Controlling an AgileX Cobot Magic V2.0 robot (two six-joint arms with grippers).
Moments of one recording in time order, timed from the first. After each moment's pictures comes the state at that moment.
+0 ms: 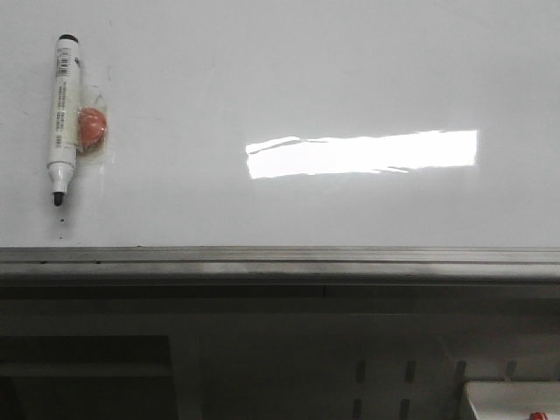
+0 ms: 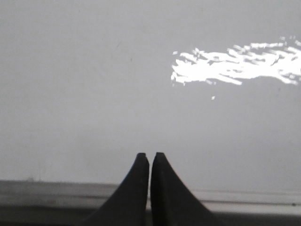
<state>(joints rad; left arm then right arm) 0.01 -0.01 0.00 0.05 0.16 -0.06 -0.04 -0.01 0.01 0.02 0.27 0.00</state>
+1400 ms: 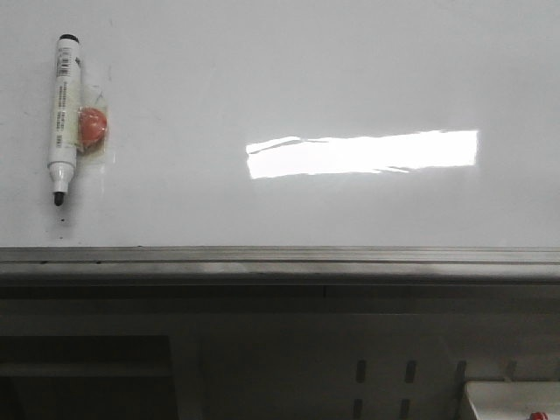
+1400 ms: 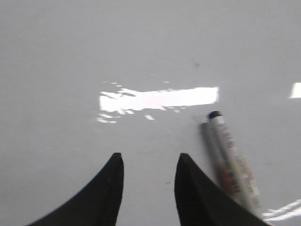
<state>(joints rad) -0.25 0.49 -0.15 0.32 -0.27 -0.40 -0.04 0.29 -0.17 0.20 0.23 0.00</state>
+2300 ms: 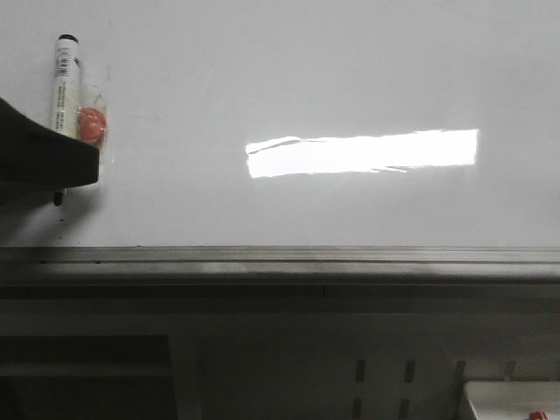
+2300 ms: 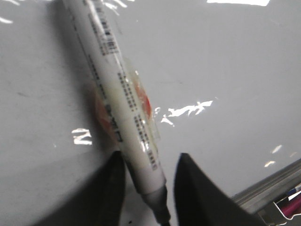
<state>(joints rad) -0.54 1.15 -0.28 0.23 -0.45 -0.46 -0.04 0.29 -0.17 0.20 0.23 0.00</state>
